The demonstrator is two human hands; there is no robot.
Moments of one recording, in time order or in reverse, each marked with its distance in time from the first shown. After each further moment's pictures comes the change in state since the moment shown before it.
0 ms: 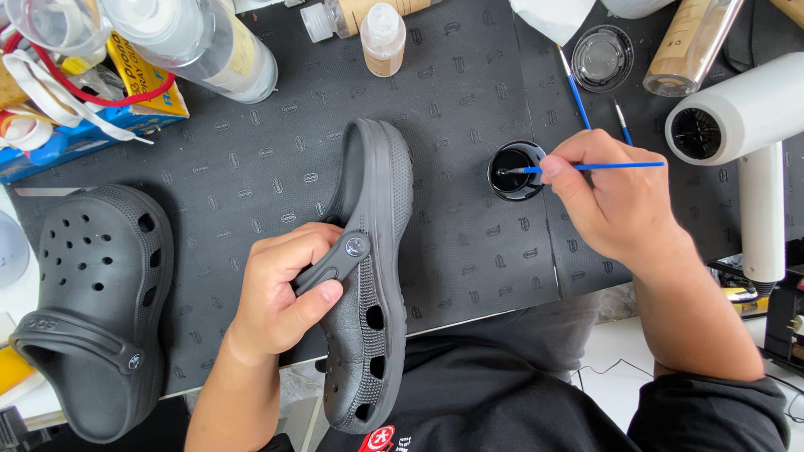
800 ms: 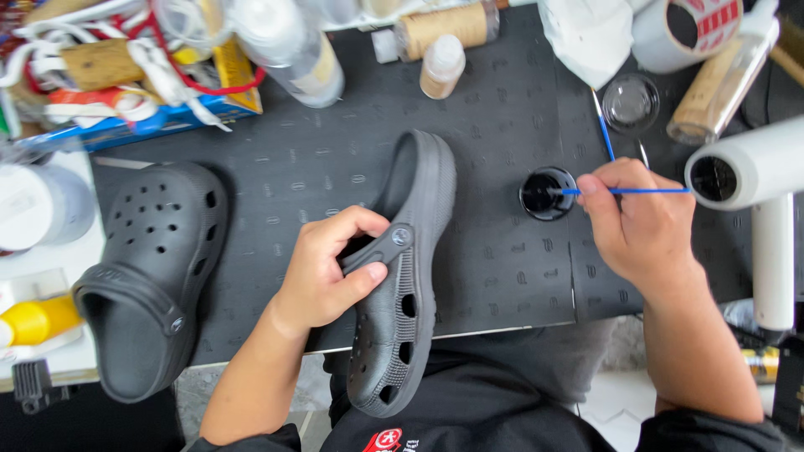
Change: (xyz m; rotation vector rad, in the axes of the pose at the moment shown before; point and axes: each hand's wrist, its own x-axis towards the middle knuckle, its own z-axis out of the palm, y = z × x) left_hand 0.000 0.007 0.000 0.014 0.063 -0.023; right_hand 0.001 -0.002 0.005 -0.050 0.120 -0.114
